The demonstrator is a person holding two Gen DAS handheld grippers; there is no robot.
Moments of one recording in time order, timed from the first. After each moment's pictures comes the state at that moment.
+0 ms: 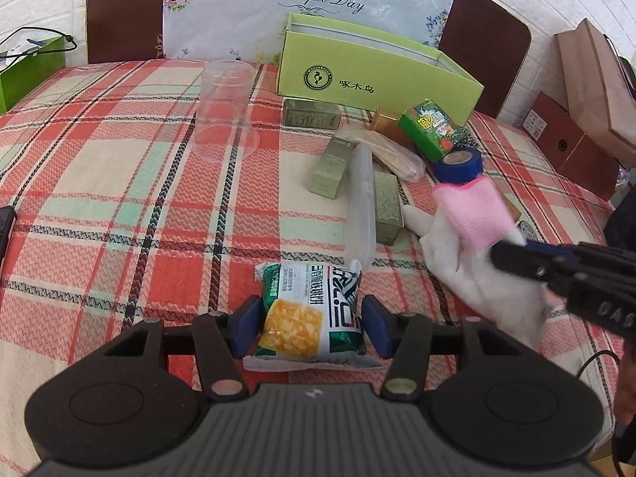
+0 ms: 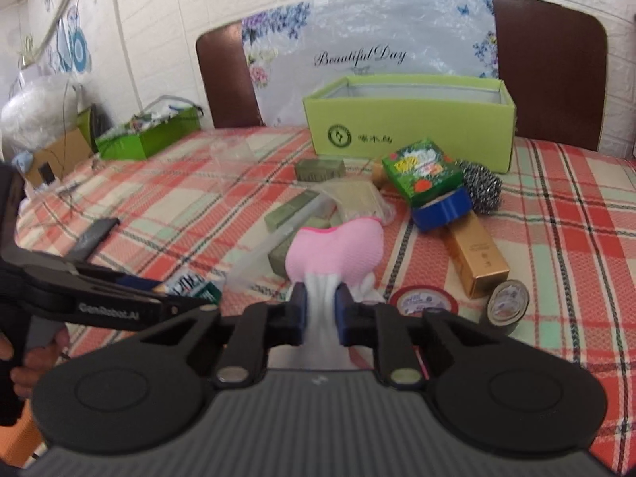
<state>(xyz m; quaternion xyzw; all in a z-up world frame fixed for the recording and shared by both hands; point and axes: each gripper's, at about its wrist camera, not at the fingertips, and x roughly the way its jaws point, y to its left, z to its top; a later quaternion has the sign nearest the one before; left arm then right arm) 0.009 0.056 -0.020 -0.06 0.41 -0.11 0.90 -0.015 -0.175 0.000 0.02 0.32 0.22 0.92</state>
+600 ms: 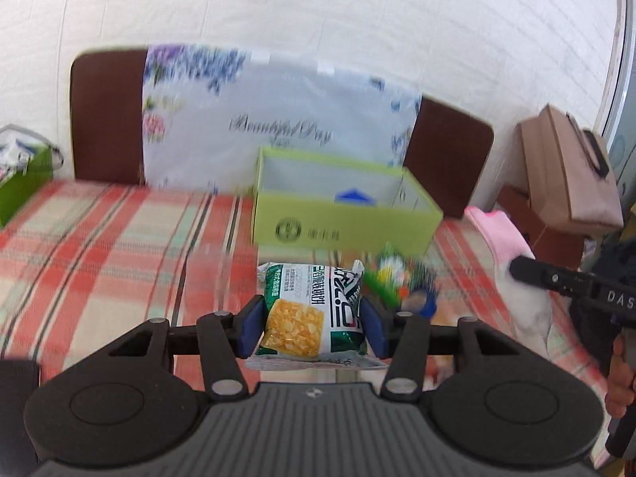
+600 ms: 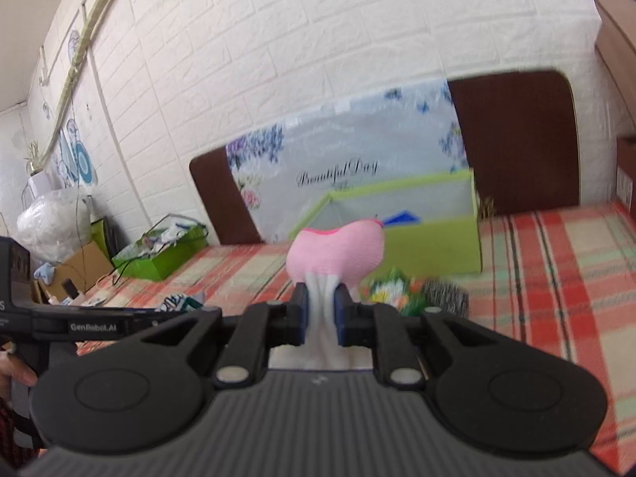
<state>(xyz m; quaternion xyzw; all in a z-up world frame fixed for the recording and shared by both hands) 0.041 0.056 0.093 -0.07 0.28 -0.14 0.95 0.017 -0.229 0.093 0.12 0.22 0.21 0.94</state>
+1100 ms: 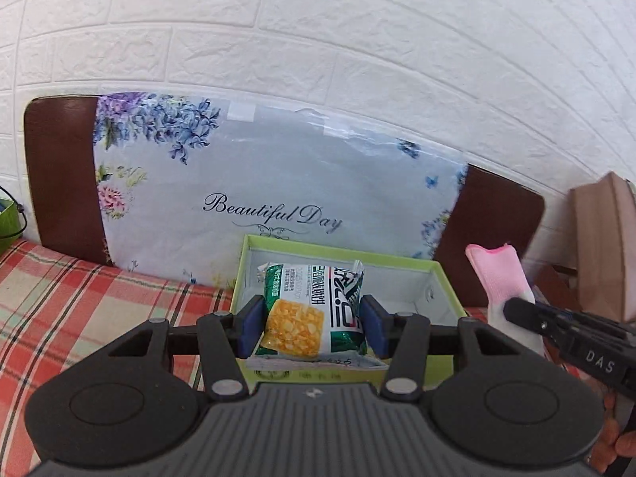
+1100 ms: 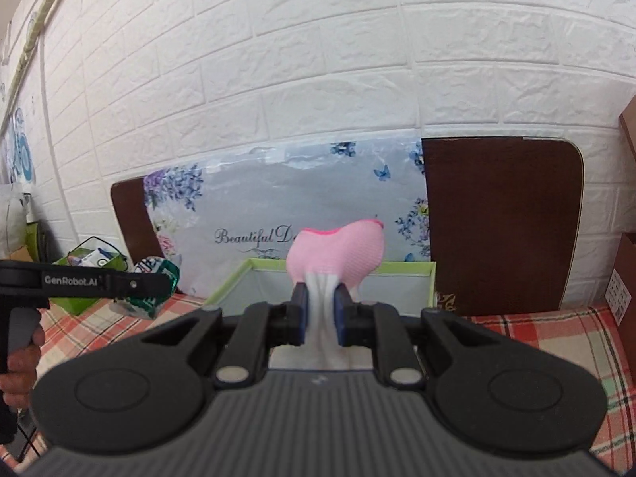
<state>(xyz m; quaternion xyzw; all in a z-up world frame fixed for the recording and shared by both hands) 0.202 0.005 0.127 -0.08 0.26 -0.10 0.96 0.179 -0.240 0.105 0.06 0.20 0.15 0.97</state>
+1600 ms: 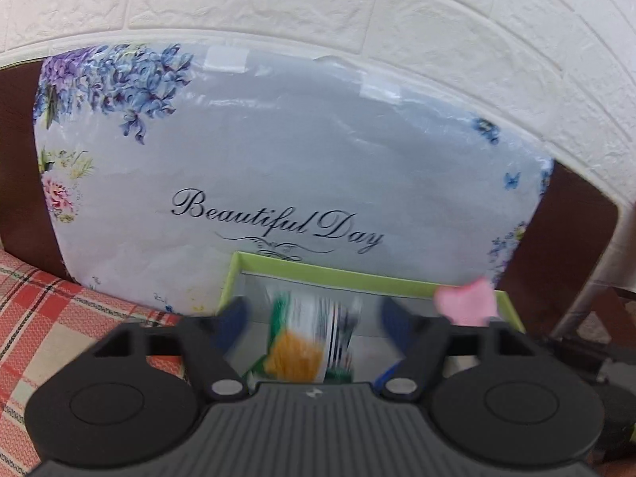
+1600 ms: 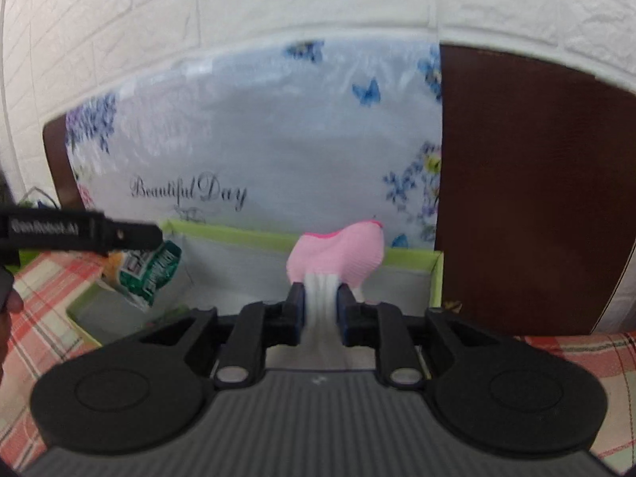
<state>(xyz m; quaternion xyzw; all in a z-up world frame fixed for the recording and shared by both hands) 0.308 -0.014 0.074 -0.08 0.27 -0.07 0.96 0.311 -0.223 0.028 0.00 0.28 0.13 0.95</state>
